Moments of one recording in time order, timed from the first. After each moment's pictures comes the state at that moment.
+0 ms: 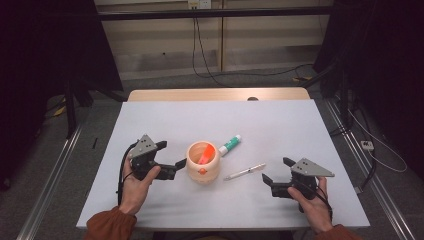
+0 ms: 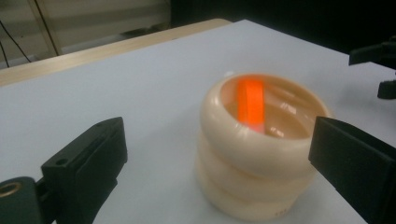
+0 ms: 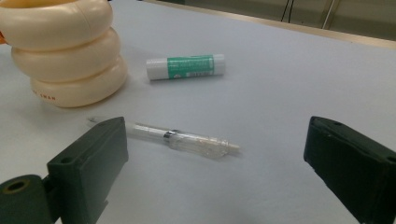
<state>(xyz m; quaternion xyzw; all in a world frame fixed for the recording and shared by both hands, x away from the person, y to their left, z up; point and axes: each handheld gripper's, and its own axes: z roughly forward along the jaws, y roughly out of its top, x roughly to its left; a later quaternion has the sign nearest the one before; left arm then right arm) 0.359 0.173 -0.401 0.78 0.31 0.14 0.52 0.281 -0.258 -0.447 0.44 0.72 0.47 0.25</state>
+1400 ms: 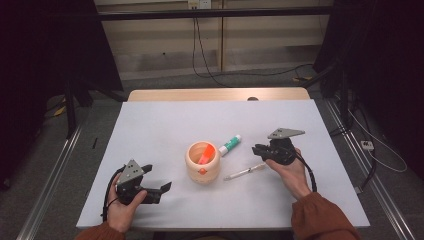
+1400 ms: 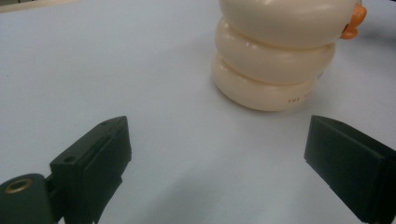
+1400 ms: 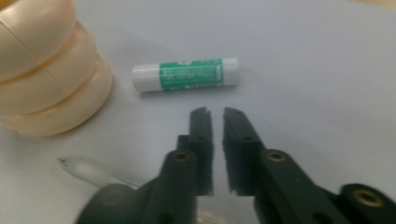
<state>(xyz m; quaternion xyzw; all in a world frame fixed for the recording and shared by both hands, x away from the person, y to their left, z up) 0.318 0.210 -0.439 0.81 0.34 0.15 0.46 0.373 -0.232 -0.431 0.44 0.79 0.41 0.15</state>
